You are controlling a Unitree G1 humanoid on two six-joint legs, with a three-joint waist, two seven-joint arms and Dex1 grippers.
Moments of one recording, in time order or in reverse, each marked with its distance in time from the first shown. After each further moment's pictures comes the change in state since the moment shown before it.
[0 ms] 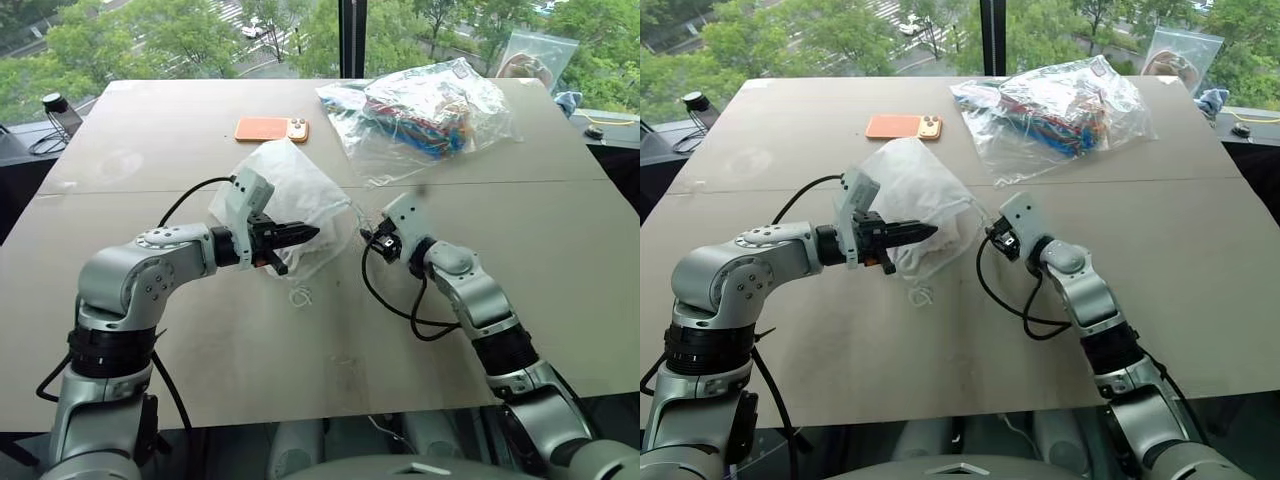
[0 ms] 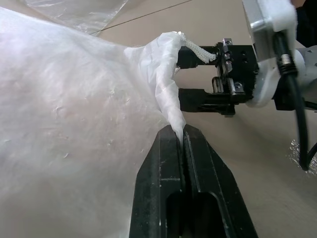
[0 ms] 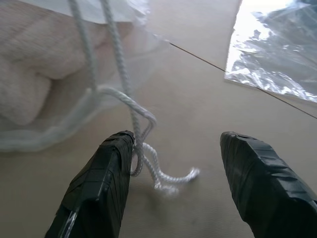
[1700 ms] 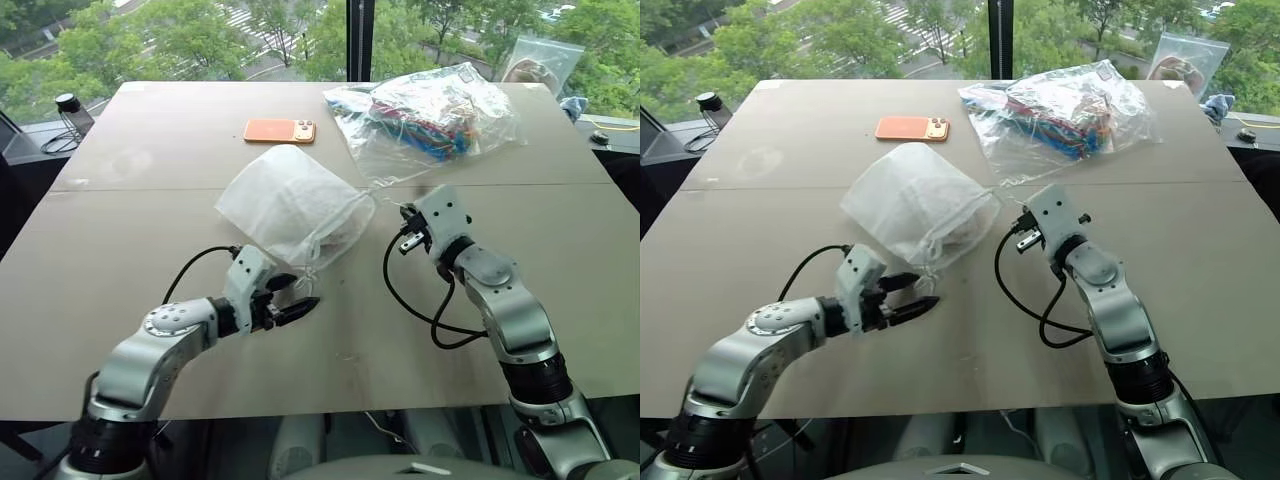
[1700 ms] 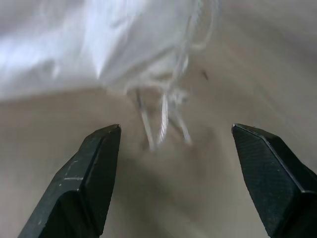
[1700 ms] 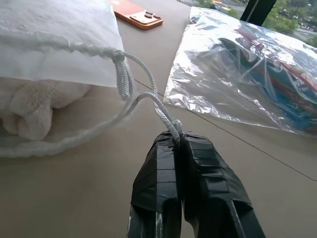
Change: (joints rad) left arm 0.428 -0.091 -0.067 -0.143 0.299 -0.339 0.070; right arm 0.132 -0.085 -0.064 -0.380 -0.031 0.152 -0.008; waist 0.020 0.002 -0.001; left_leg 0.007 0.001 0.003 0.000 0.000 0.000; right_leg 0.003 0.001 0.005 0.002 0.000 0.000
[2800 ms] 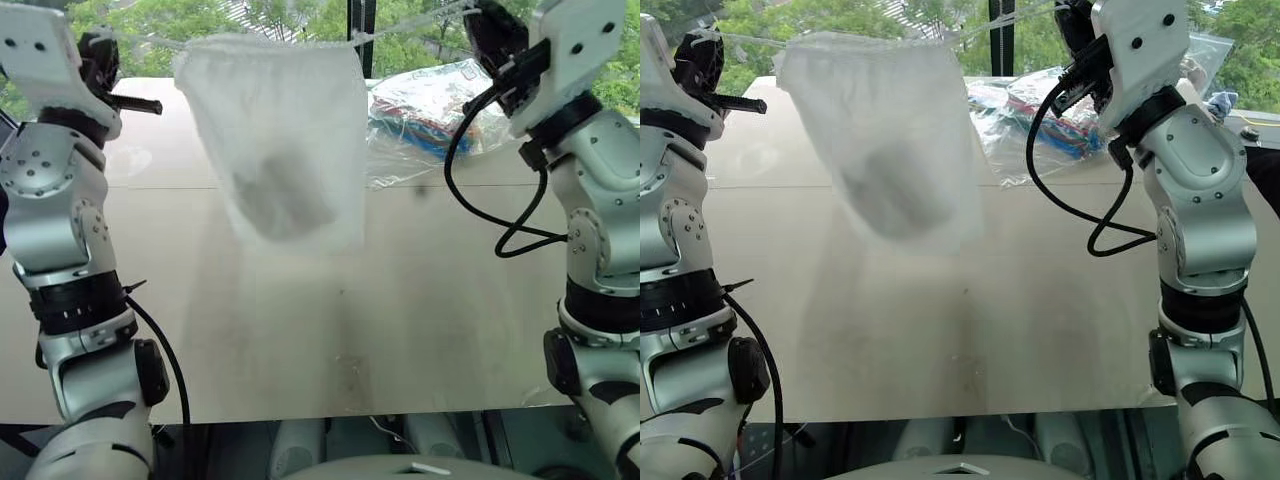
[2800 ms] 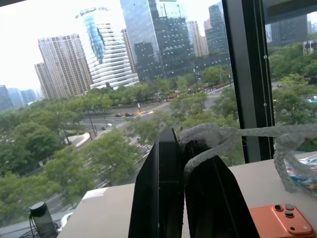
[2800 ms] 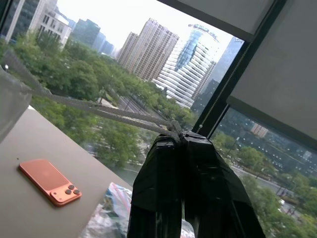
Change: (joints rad) left arm -0.677 0.075 0.345 0.406 0.223 -0.331 0.409; right arm -0.446 -0.254 -0.232 -0.144 0.155 -0.059 0.057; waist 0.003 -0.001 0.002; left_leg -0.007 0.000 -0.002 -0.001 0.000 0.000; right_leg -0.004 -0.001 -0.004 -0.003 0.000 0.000
